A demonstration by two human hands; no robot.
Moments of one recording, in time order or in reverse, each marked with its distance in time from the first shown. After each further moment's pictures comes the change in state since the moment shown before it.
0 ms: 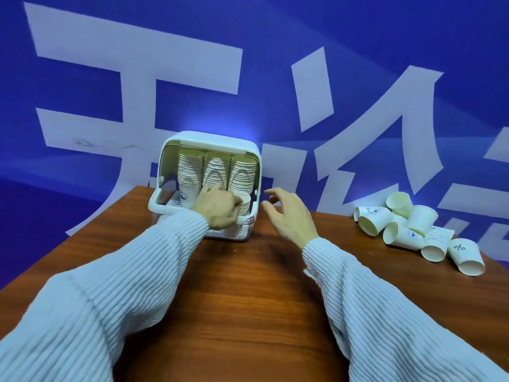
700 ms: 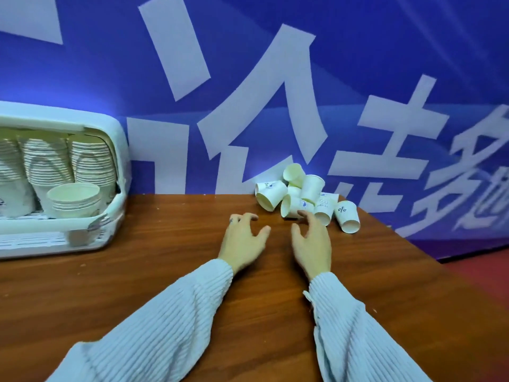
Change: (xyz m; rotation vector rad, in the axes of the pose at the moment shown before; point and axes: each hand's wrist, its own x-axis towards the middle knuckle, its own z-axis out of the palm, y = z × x) left_hand 0.060 0.315 0.085 -1.008 -0.071 -0.029; right_hand -0.127 0.230 -0.126 -0.066 0.423 0.594
